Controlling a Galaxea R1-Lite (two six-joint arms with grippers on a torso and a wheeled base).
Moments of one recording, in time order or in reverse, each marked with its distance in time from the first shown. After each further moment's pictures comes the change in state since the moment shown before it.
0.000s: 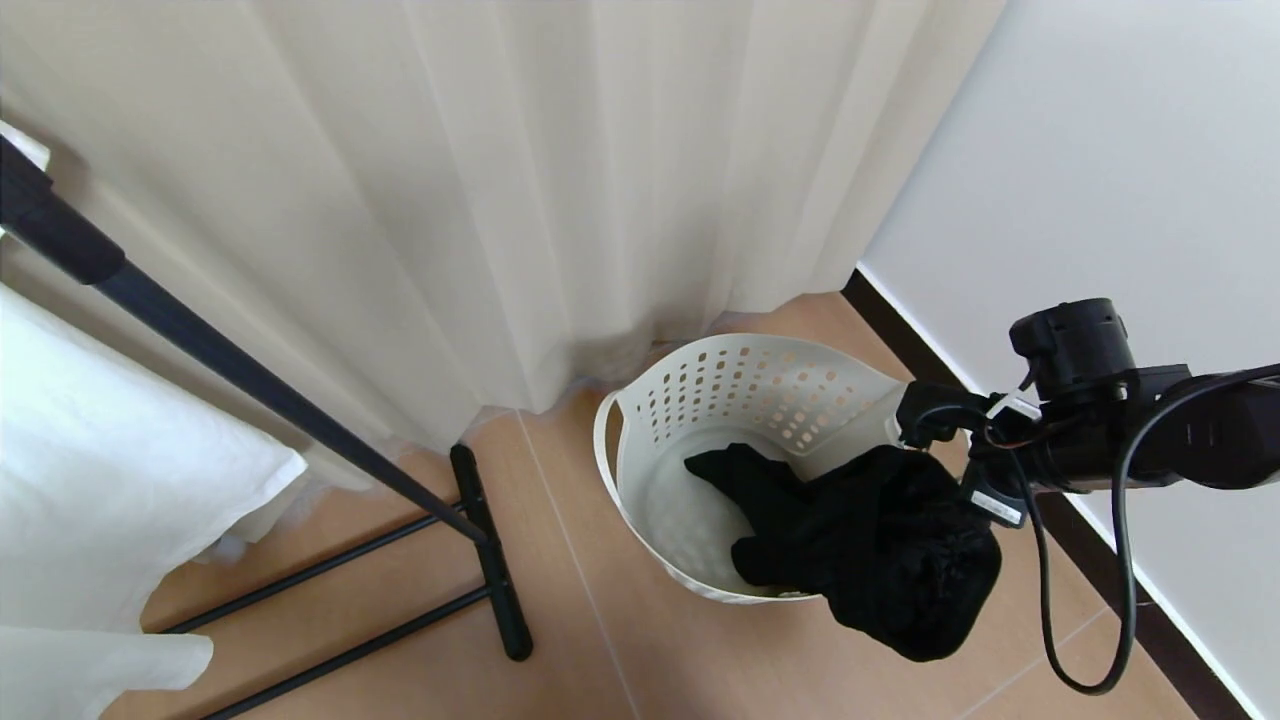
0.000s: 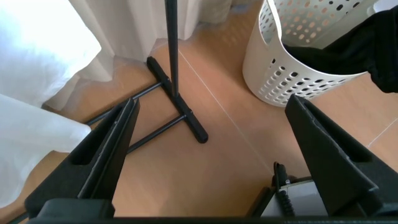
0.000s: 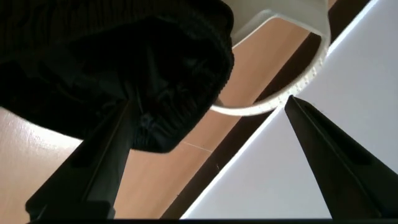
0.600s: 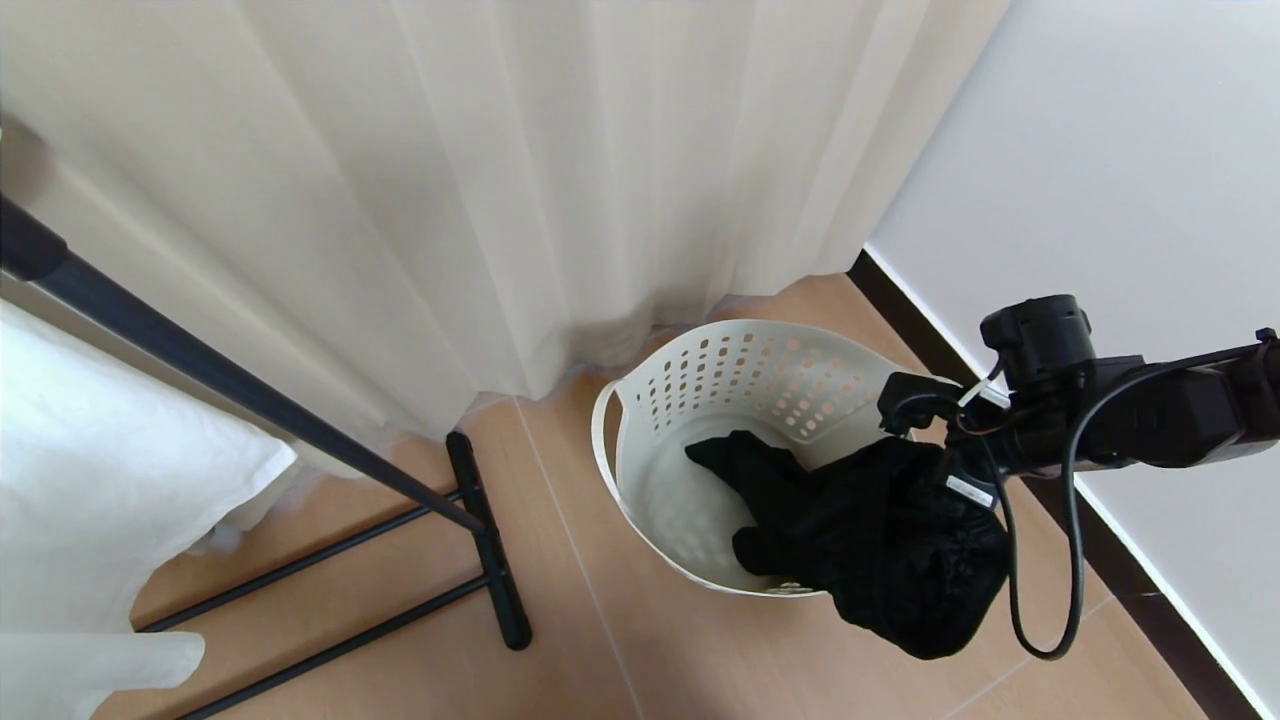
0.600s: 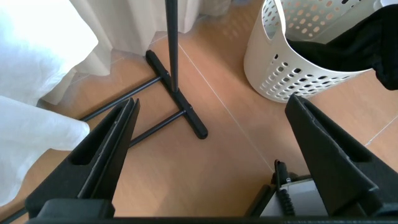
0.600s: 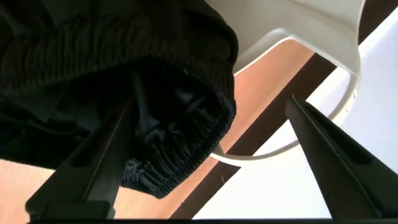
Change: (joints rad) left arm 0.000 0.000 0.000 0.000 0.001 -0.002; right arm -0.005 0.090 -0.087 -0.003 0.014 0.008
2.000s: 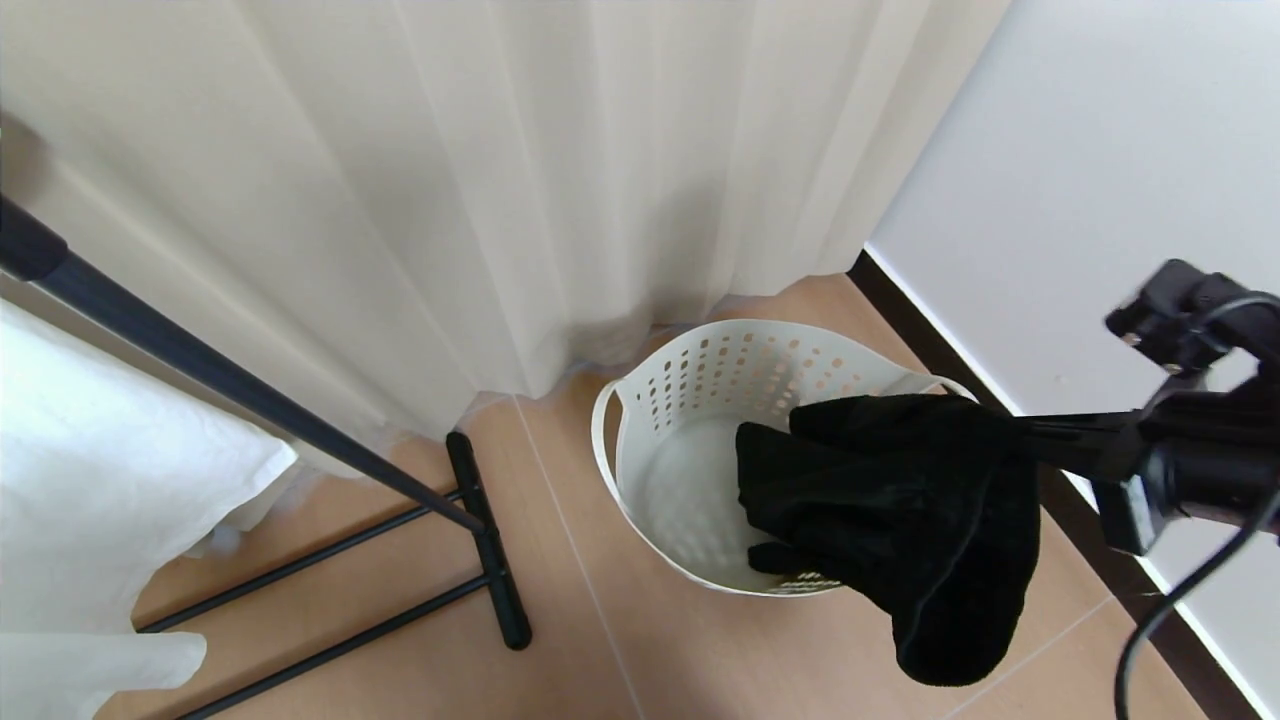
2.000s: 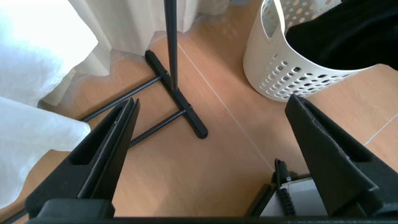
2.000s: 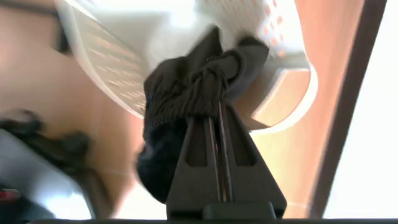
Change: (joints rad) left arm 0.000 0.000 0.000 0.001 -0.005 0.008; right arm 0.195 -0.665 0.297 0.011 0.180 0.572
